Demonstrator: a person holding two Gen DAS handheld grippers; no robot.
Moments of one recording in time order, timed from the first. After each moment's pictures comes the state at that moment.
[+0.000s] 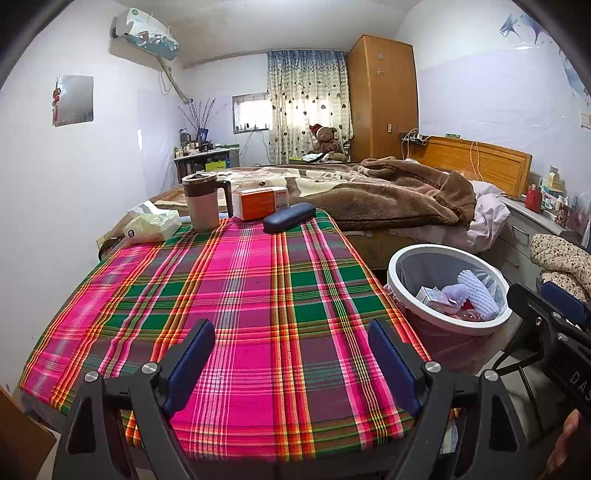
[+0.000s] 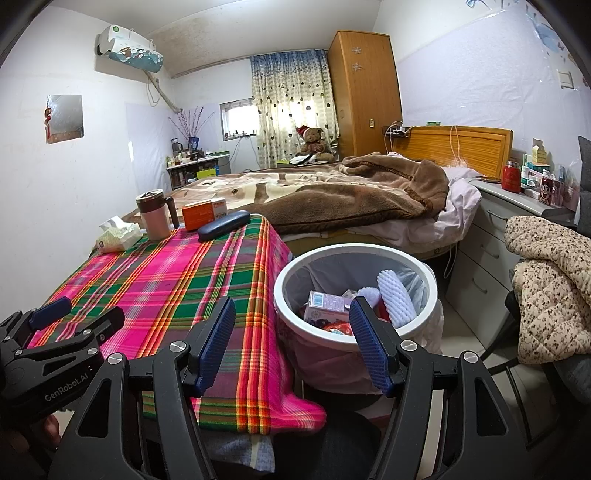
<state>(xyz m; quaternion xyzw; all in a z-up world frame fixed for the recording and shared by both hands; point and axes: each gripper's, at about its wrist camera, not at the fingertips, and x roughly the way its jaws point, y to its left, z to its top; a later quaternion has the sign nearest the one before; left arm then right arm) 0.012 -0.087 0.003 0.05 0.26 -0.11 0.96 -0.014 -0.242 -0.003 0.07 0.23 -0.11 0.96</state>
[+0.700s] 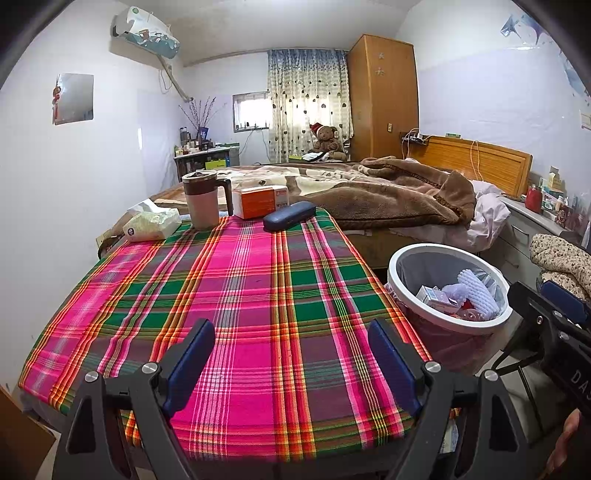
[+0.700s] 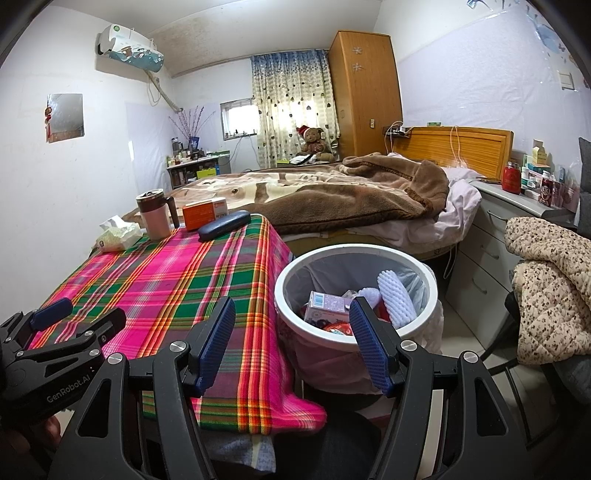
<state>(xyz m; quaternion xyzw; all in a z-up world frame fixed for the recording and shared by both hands) 0.012 -0.087 0.002 0.05 0.26 -0.11 0.96 -0.014 -0.240 -0.003 0.07 0.23 -0.11 0.96</state>
